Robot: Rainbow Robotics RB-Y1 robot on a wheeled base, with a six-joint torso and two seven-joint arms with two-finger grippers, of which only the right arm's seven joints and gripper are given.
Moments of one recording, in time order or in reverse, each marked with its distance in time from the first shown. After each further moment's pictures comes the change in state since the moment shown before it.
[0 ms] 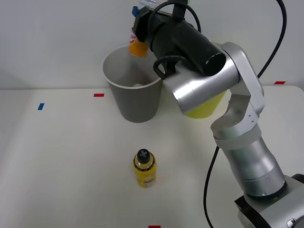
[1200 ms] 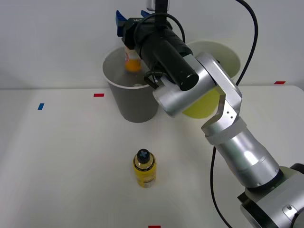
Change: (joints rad) arm -0.047 -0.031 0.063 0.196 0.085 -0.269 -0.018
